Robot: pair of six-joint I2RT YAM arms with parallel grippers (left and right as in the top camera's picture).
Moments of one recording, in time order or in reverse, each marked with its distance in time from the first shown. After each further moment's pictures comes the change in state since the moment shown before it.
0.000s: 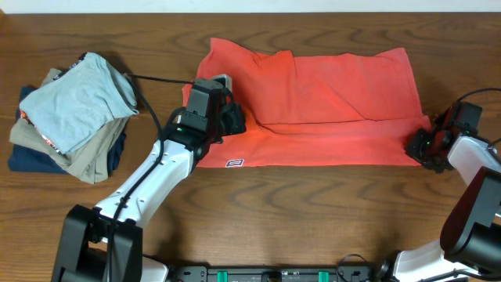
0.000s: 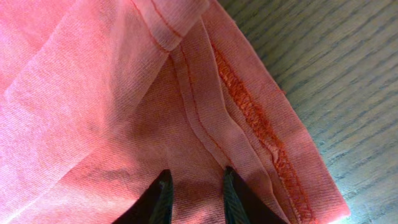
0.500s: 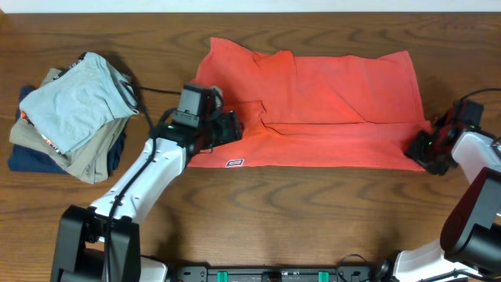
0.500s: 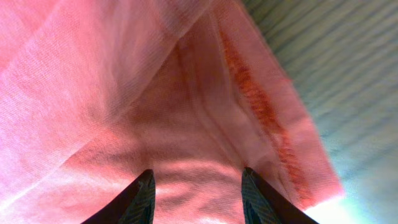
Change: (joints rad) left arm 0.074 0.000 0.000 -0.216 0.021 0.015; right arm -0.008 -0.003 0.074 -0.173 0.010 0.000
